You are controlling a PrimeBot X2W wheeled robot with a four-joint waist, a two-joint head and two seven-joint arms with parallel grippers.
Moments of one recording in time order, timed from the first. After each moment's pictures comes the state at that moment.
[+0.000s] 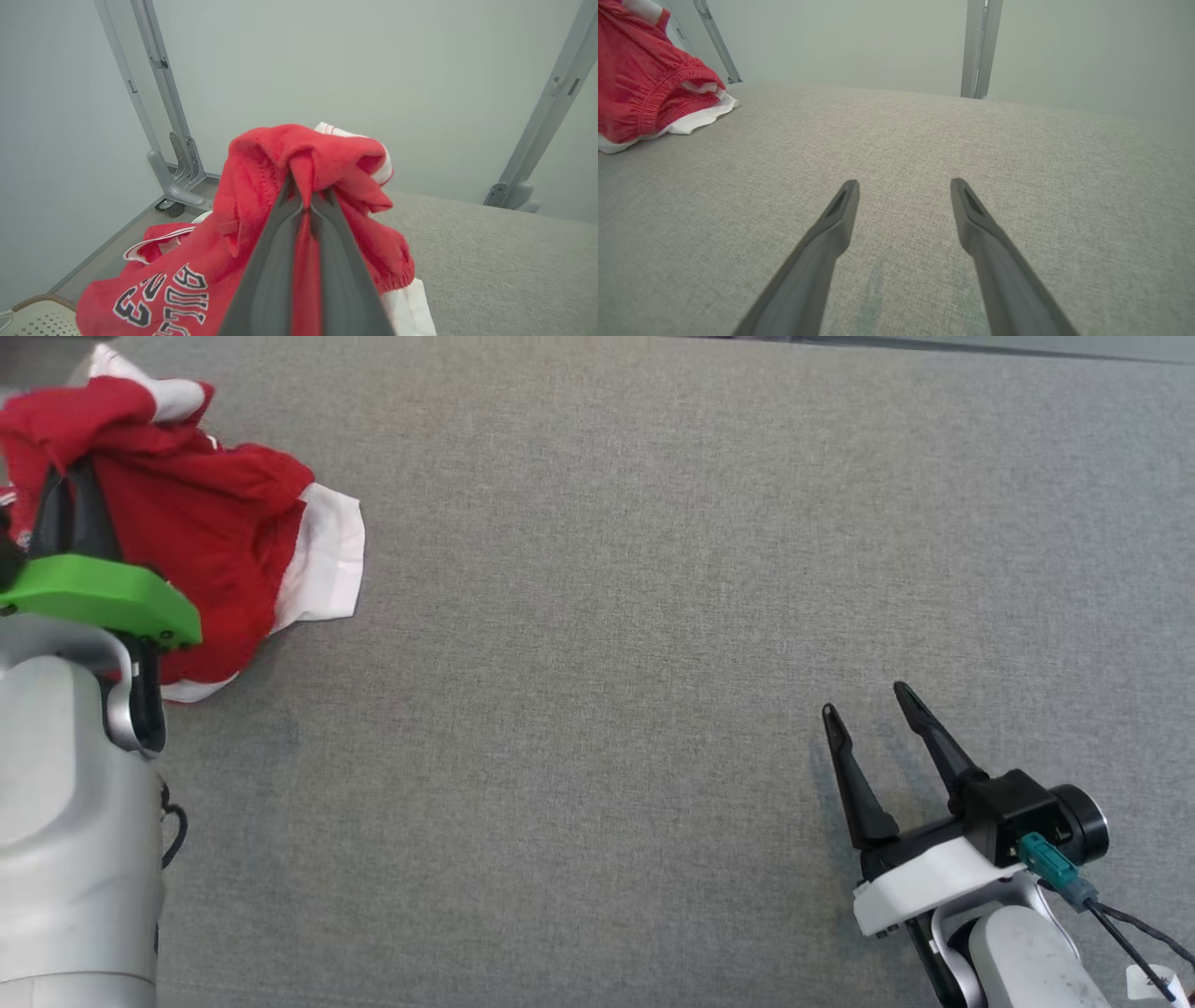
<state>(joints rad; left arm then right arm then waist) -0.79 0.26 0.01 0.78 -0.32 -0.06 -0.26 -0.13 -0.10 0.14 0.16 0.07 0.13 -0.26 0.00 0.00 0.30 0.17</state>
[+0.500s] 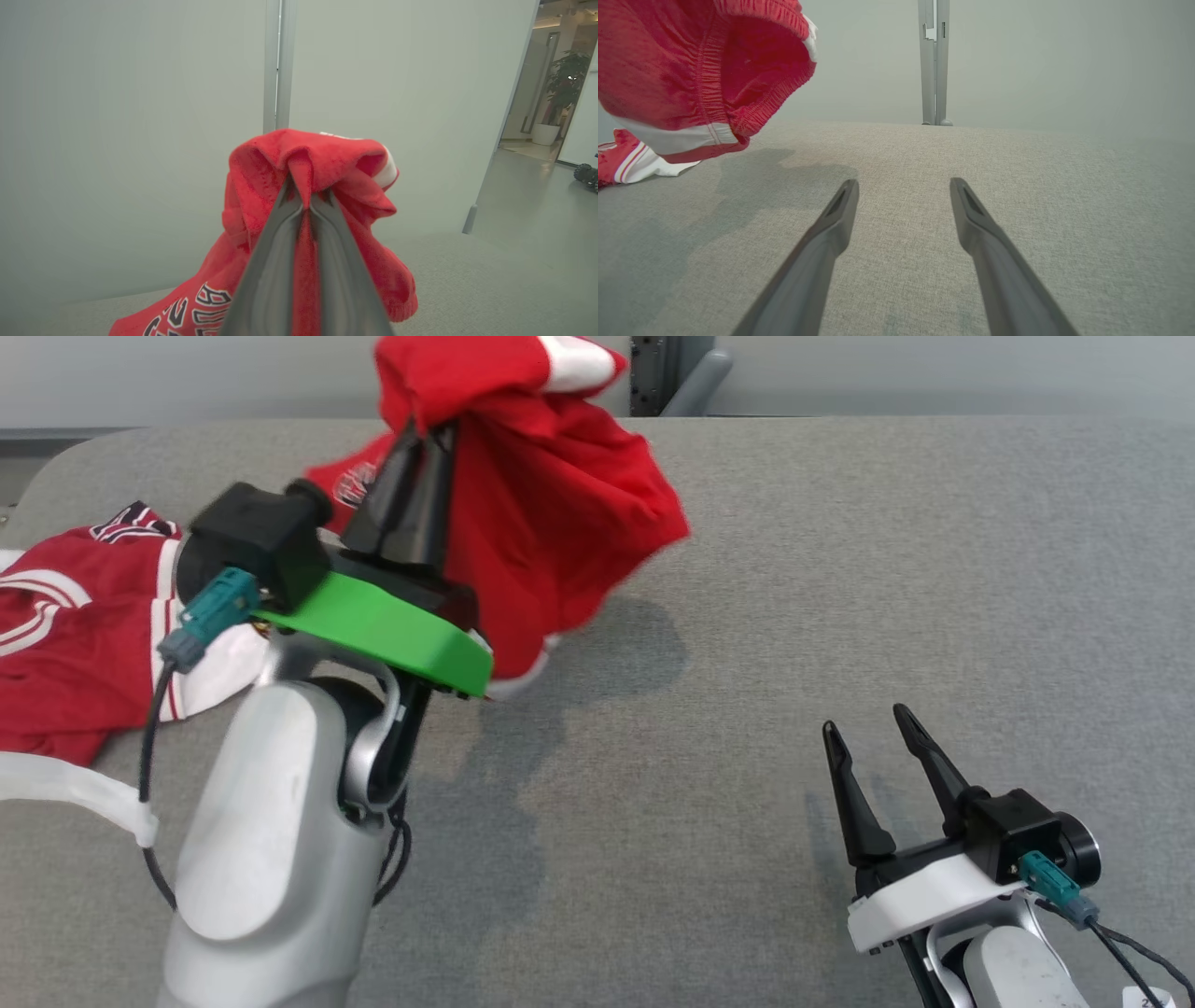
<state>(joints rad) -0.62 0.08 -0.24 0.14 -0.37 -0.11 -0.04 -0.09 -0.06 0.12 0.16 0.10 0.13 -0.26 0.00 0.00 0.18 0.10</state>
